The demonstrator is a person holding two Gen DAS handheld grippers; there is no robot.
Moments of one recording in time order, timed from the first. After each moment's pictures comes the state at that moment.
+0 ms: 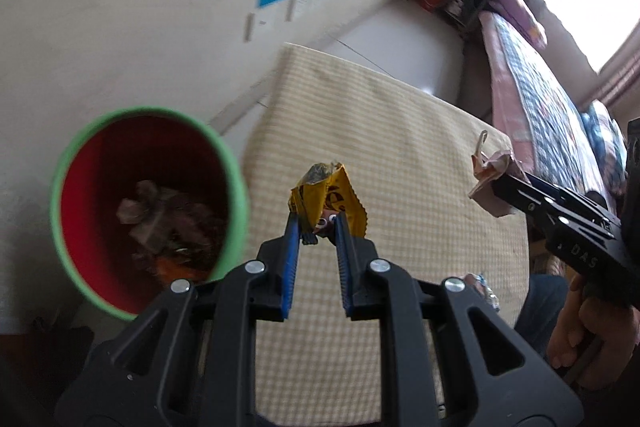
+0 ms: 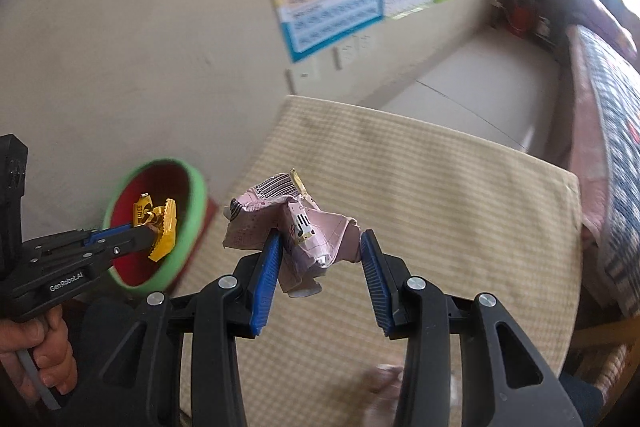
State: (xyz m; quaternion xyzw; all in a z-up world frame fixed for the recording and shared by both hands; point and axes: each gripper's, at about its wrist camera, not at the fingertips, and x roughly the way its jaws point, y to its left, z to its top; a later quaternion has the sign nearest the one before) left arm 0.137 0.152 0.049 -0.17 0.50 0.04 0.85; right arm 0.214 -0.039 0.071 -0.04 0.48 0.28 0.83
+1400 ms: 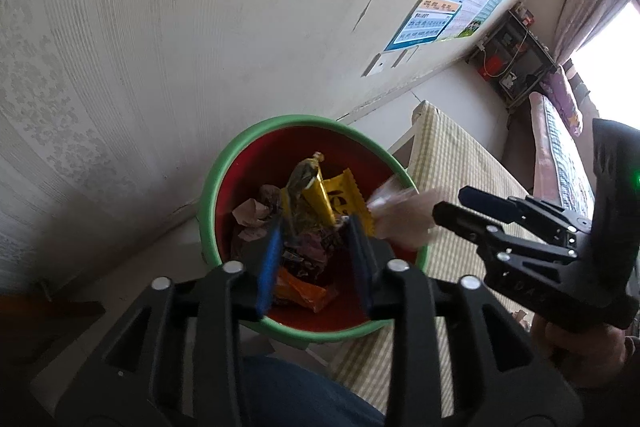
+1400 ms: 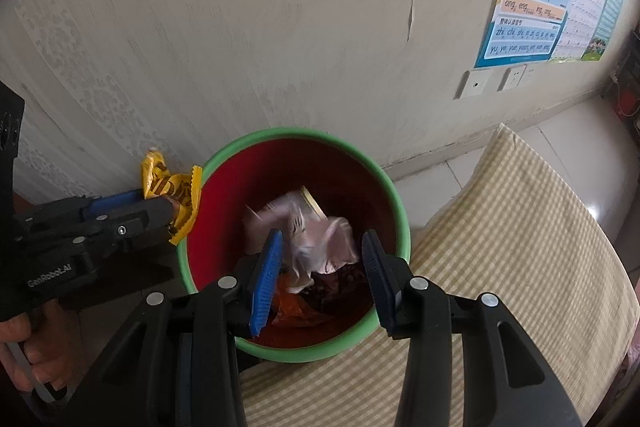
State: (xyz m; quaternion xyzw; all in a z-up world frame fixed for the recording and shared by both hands) left arm 0.055 0.330 0.036 -0.27 0.45 0.13 0.84; right arm 0.170 0.203 0.032 -0.18 0.49 0.42 0.75
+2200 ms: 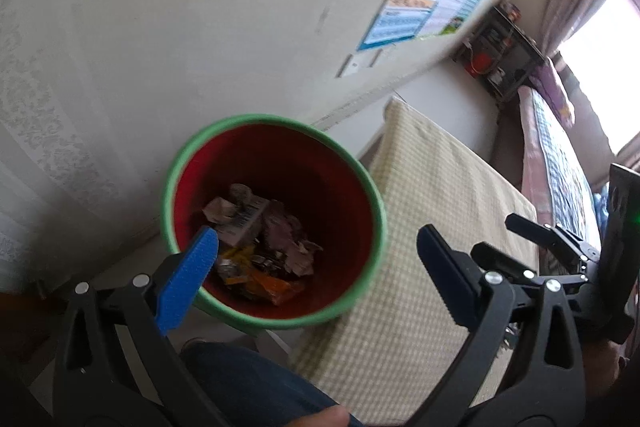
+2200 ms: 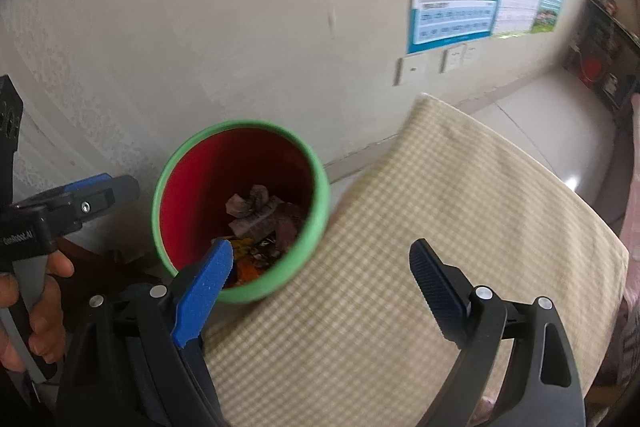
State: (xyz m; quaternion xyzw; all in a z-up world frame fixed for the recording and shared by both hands) left arm 0.066 0.274 0.058 -0.24 0.44 0.11 0.86; right arm 0.170 0.096 0.056 -0.13 0.48 0.36 0.79
